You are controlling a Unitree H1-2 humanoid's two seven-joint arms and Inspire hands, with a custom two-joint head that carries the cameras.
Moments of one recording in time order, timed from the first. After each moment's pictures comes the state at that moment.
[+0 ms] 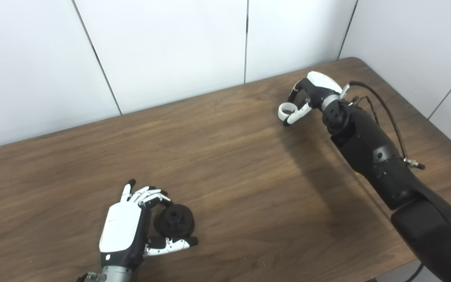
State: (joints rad) left arm 0.00 0.18 -0.40 -0.08 0.91 -0.04 0.11; right arm -0.55 -0.54 0.15 0.33 -0.67 0.46 0.23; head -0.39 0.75
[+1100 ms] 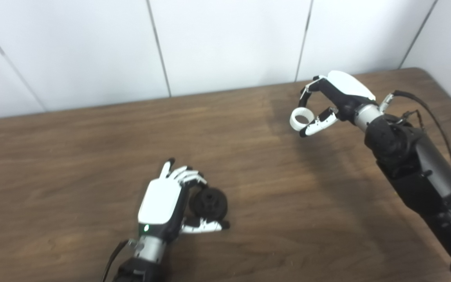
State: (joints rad) left arm -0.01 0.14 -0.43 -0.07 0.98 0.00 0.14; right arm -0.41 -0.57 0.25 -0.26 -0.65 0.44 0.44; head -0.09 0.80
